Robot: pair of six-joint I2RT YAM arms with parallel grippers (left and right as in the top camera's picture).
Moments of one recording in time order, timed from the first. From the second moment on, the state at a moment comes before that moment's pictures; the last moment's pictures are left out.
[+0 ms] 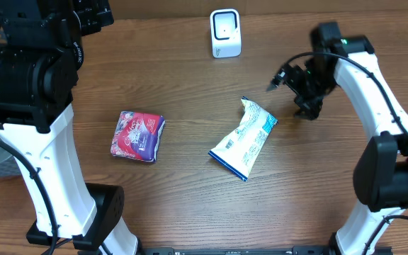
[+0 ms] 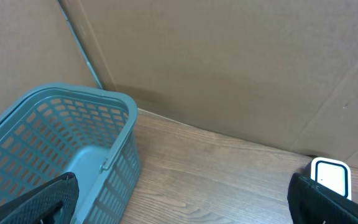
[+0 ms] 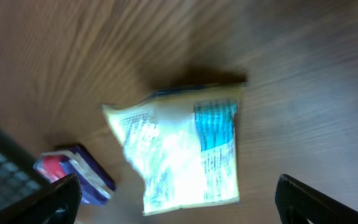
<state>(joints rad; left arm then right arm) -0.13 1.87 2.86 -1.47 -0.45 -0.20 0.09 1.97 1.66 -1.17 -0.48 0.72</state>
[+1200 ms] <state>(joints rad) -0.13 1.87 2.86 -1.47 -0.45 -0.20 -0.06 1.93 0.74 0.12 -1.13 0.55</state>
